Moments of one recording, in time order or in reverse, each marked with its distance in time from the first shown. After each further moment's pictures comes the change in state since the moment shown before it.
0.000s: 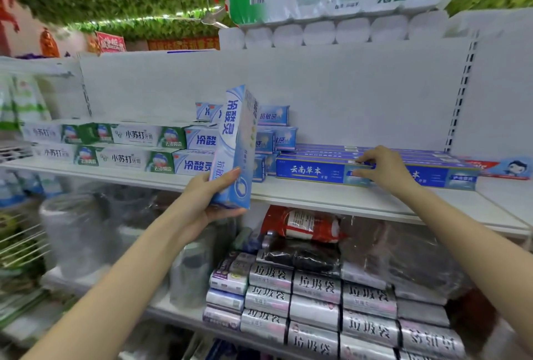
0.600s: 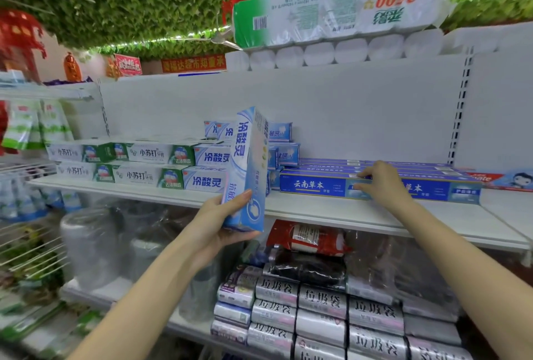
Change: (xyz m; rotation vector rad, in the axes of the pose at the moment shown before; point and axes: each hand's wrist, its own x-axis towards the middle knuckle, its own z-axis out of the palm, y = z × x) left_hand -0.025 0.001 0.022 -0.031 -0.023 -0.031; right_hand -0.002 -0.004 0.002 -0.020 0.006 0.087
